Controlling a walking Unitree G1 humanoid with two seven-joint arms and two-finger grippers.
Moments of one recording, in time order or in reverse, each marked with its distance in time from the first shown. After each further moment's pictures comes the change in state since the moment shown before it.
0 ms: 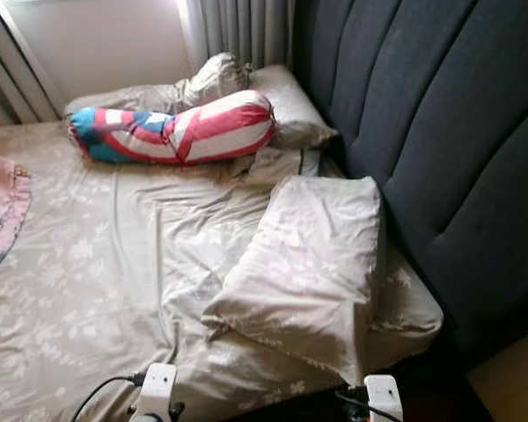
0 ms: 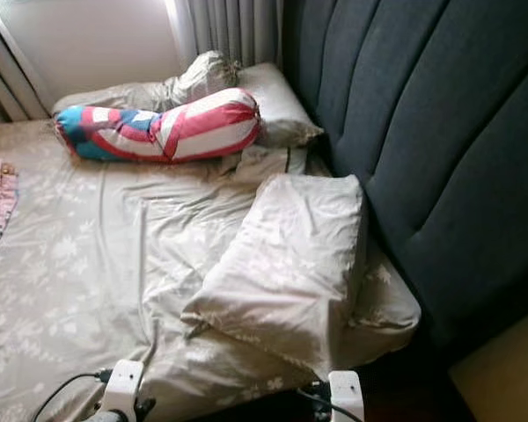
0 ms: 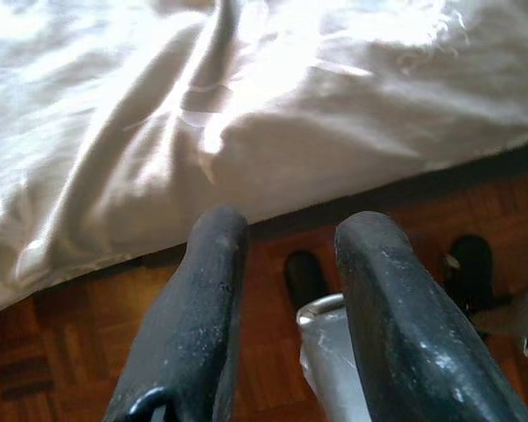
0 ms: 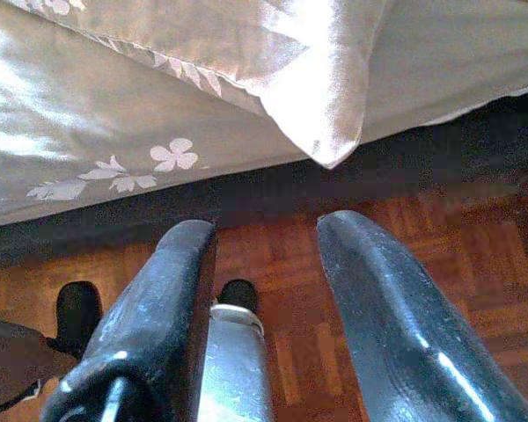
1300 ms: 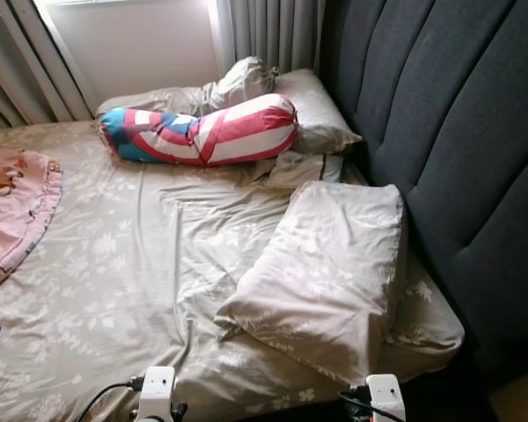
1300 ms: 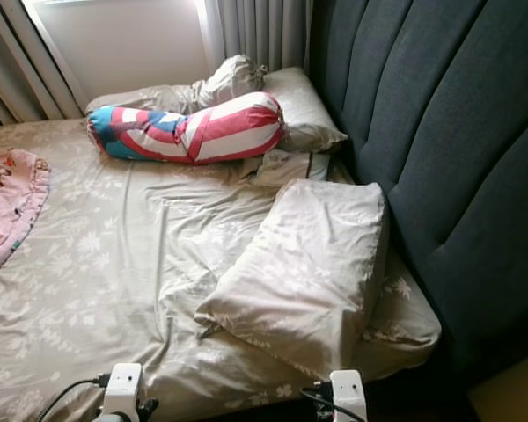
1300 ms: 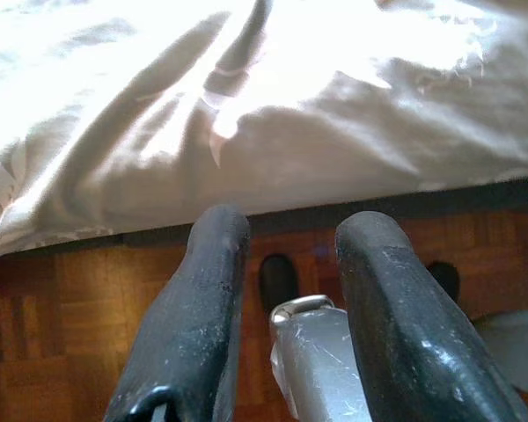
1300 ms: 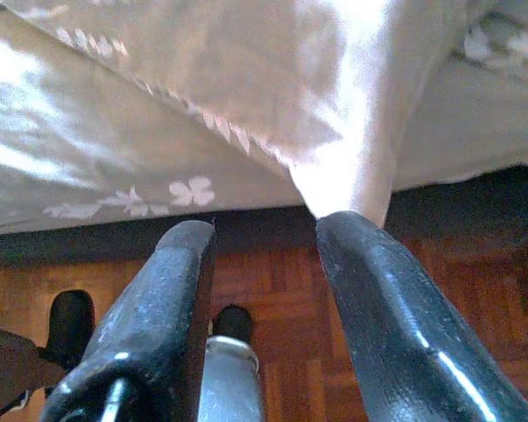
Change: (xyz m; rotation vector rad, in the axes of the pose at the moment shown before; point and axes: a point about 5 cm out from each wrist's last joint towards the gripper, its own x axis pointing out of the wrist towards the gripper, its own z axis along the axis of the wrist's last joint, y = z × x) left arm -0.001 -0.004 -0.004 -0.067 0.008 -0.030; right arm -0.001 -0.005 0.003 -0.025 -0.023 0.013
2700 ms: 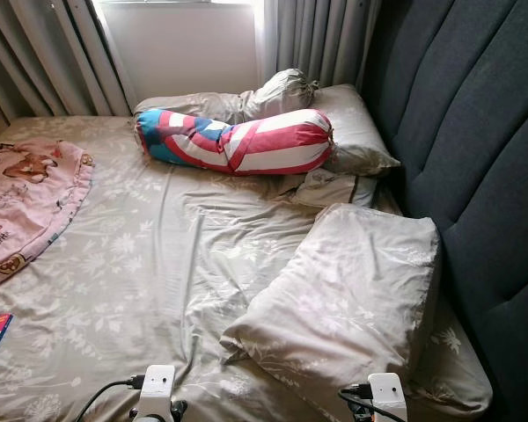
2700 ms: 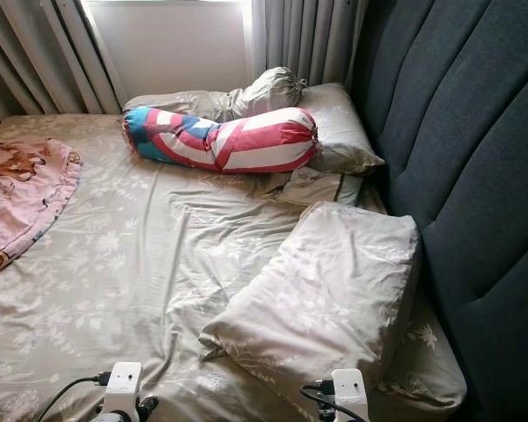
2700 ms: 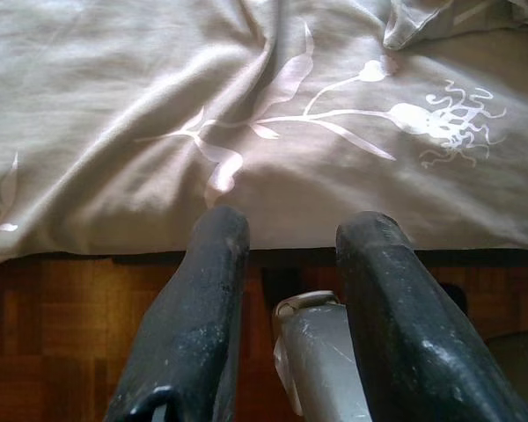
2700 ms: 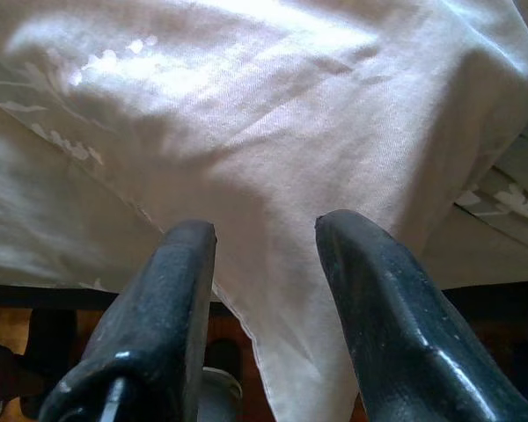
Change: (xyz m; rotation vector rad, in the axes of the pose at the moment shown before) left arm 0.000 0.001 0.002 0.015 -0.006 0.001; right arm 0.000 0.000 0.003 -0.008 -0.027 -0.040
